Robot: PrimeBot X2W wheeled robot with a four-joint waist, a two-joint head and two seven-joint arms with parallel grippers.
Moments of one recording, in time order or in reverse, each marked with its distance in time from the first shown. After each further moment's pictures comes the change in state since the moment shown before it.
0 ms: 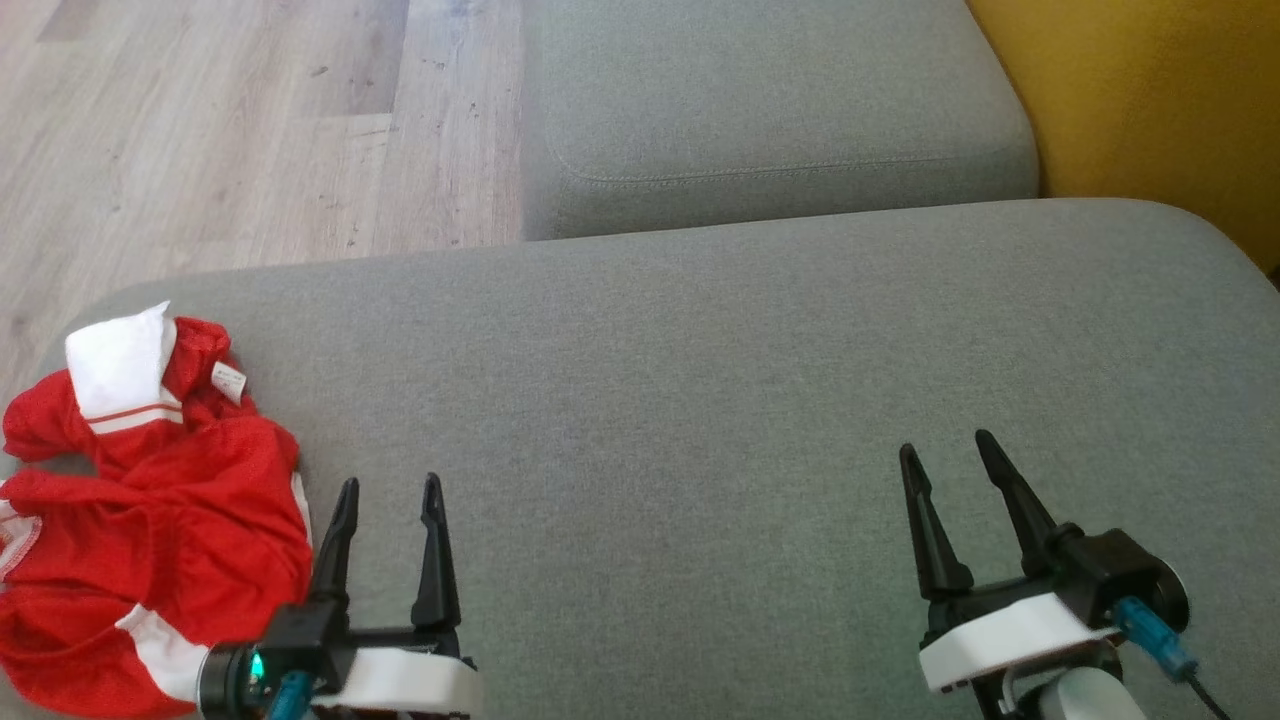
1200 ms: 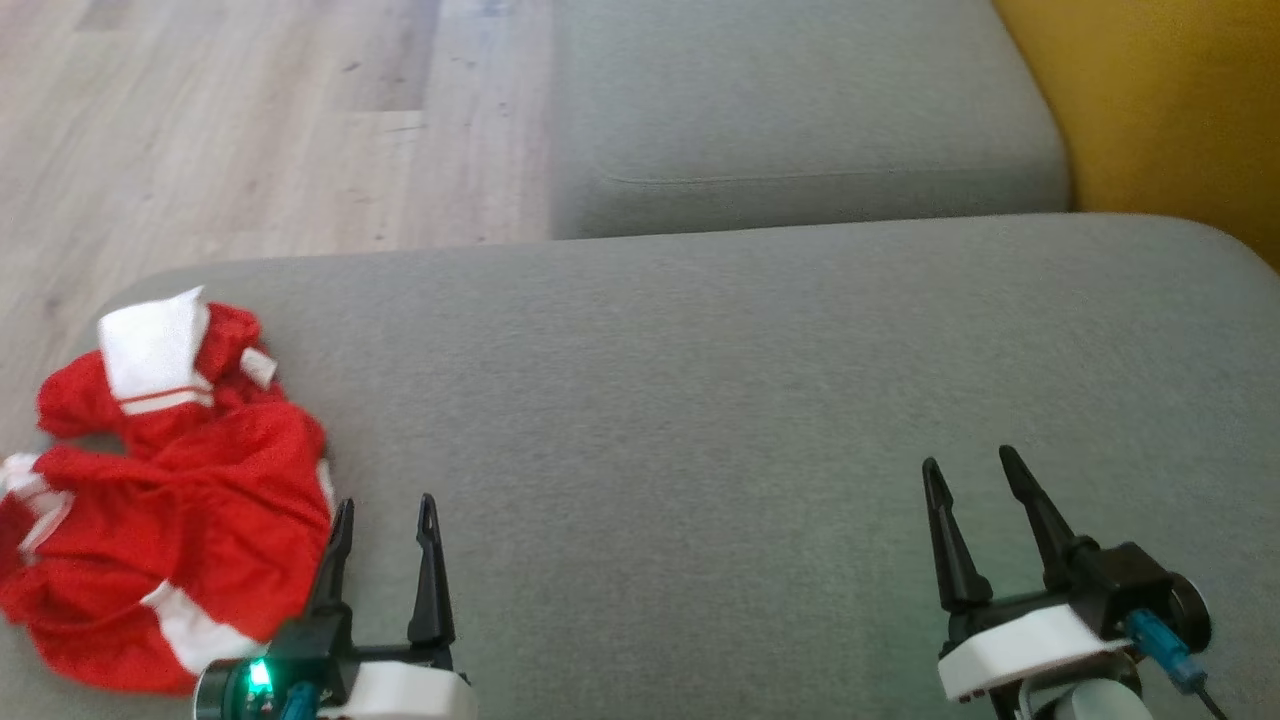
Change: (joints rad) left arm 0.001 0.001 0.009 0.062 0.037 0.021 -0.022; right arm 0.008 0.000 -0.047 0.040 -0.044 0.000 -0.021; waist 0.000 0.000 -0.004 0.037
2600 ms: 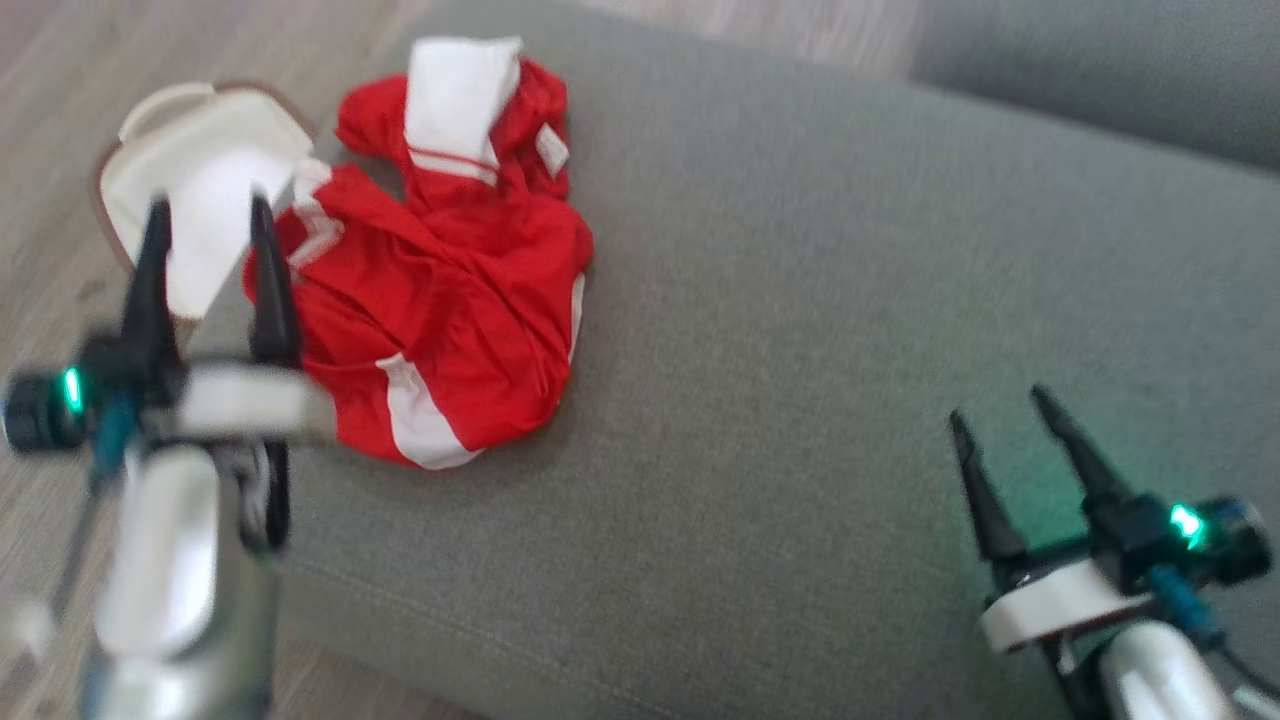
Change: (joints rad) left arm -0.440 0.087 0.182 0.059 0.058 -0.079 0.081; right arm -0.058 -0.090 -0.001 -0.034 -0.134 0.000 0.000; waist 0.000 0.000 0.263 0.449
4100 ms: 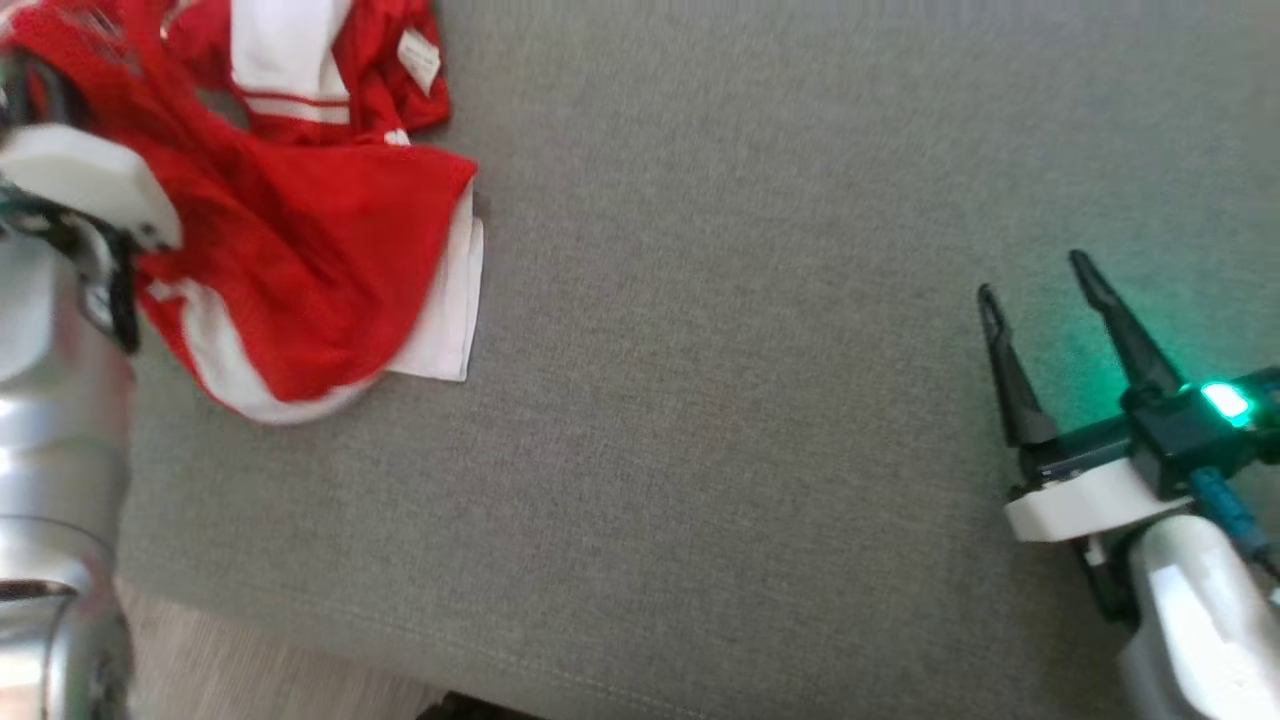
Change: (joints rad) left arm -0.620 0.146 -0.025 0.821 -0.051 -0.002 0.015; right arm -0.170 -0.090 0.018 -0.039 0.000 0.000 -0.012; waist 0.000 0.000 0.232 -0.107
